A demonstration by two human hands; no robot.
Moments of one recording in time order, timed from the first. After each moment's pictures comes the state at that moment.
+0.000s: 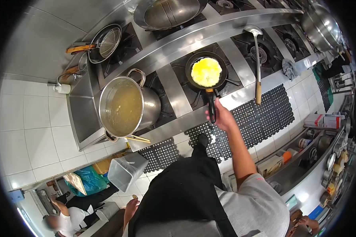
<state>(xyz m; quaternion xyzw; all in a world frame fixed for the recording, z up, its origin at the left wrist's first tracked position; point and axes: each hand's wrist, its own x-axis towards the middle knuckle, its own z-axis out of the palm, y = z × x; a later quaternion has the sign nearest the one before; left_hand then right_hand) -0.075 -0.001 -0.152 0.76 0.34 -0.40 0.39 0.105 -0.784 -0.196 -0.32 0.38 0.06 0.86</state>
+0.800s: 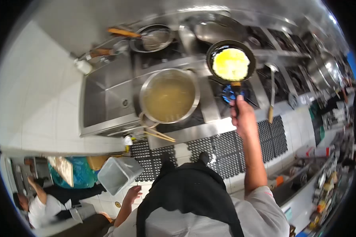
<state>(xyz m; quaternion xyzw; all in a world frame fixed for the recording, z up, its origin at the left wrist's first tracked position) 0.010 0.017 -0.241 0.73 0.25 -0.47 0.43 0.150 -0.651 0.028 -0.55 0.31 -0.11 0.77</state>
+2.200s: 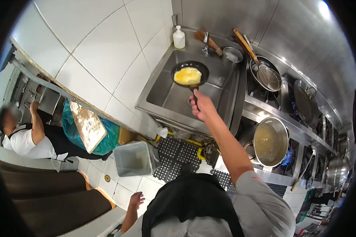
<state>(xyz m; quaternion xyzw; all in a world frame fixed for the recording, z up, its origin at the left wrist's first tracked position) -0.080 0.176 -0.259 0.54 0.57 -0.22 0.58 0.486 -0.126 -0.029 -0.51 0.18 0.31 0.78</state>
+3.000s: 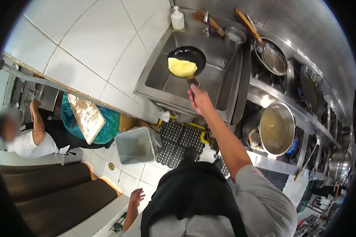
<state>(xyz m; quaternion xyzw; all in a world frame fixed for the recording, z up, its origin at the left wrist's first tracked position) -0.123 0.175 -0.217 0.53 0.58 -0.24 0.57 0.457 -0.122 -0.093 -0.53 0.15 0.29 0.78</state>
